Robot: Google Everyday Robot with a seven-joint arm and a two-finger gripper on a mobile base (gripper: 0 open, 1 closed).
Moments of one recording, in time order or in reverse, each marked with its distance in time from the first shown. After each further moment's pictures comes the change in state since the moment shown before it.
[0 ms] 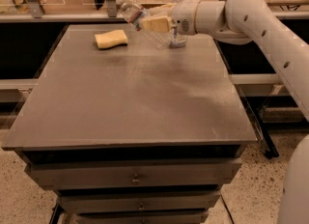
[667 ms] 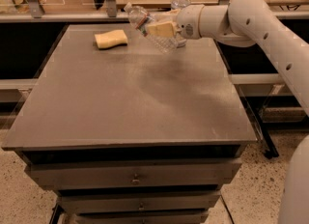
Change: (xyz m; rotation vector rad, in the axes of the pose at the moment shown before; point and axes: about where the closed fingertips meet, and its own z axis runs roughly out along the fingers) arm 0.024 -0.012 -0.009 0.036 0.062 0.017
